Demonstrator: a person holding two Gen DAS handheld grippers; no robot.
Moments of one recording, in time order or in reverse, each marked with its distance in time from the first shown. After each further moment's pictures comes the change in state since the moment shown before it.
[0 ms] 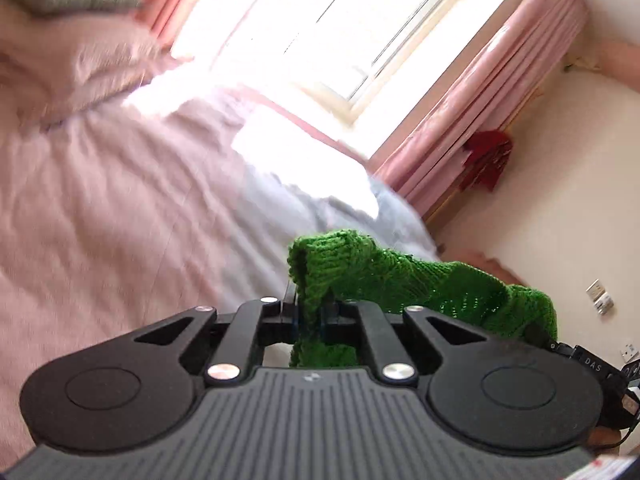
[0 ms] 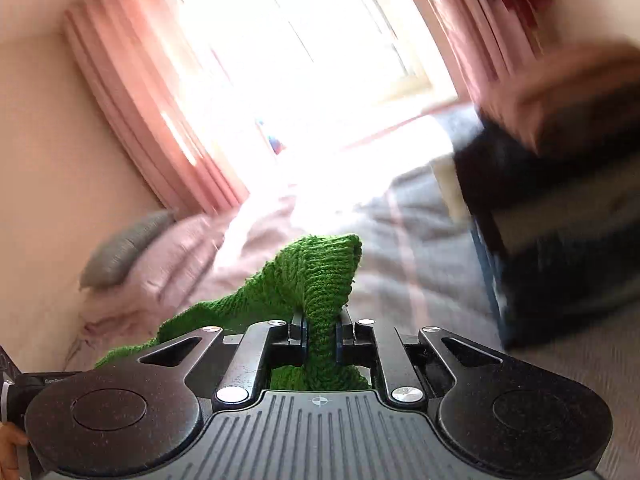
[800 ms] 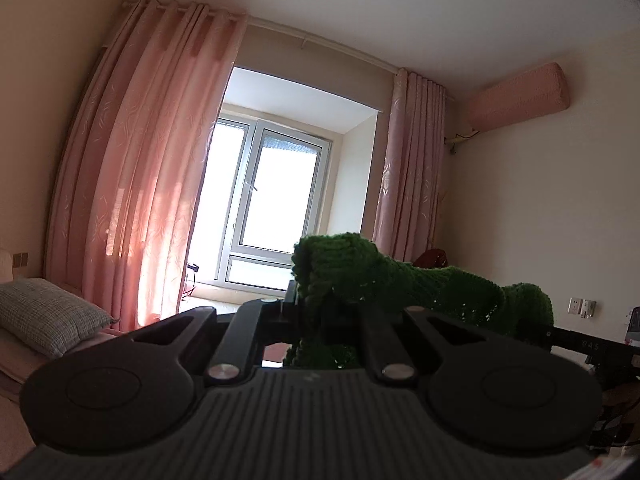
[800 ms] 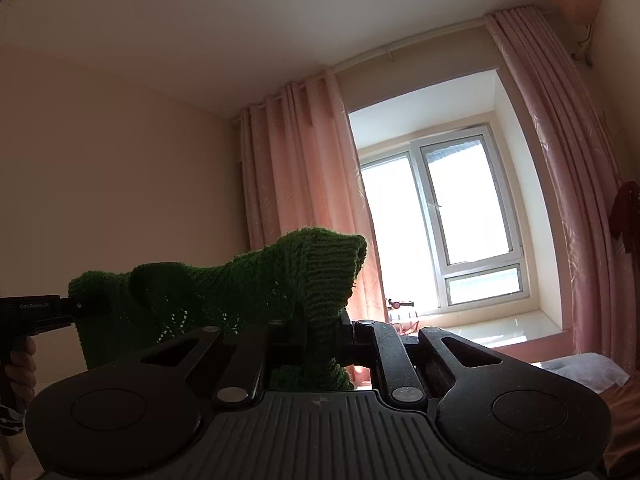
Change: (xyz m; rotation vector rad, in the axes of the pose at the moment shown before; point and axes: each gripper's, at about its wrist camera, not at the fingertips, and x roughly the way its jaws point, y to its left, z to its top) left arm -0.245 -0.085 0.155 0.464 -0.492 -0.076; right arm -0.105 0.236 0.091 -0.322 -0.379 0.230
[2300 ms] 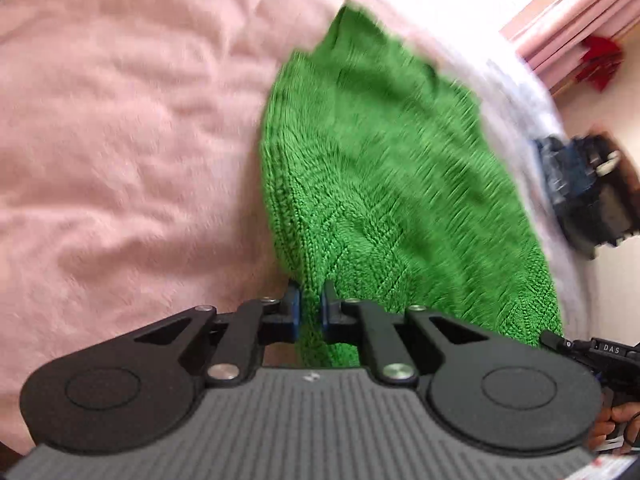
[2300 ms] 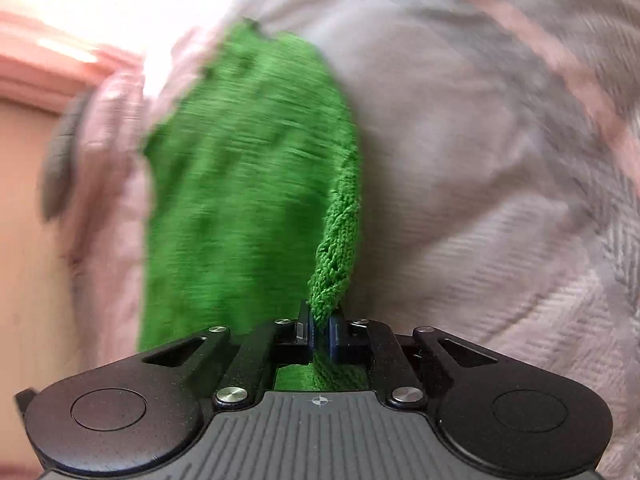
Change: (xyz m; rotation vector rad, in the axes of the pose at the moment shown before) left arm -0.087 0.174 -0.390 -0.480 1.023 0.285; right arm -0.083 -0.038 -0.387 0.902 0.908 -0.325
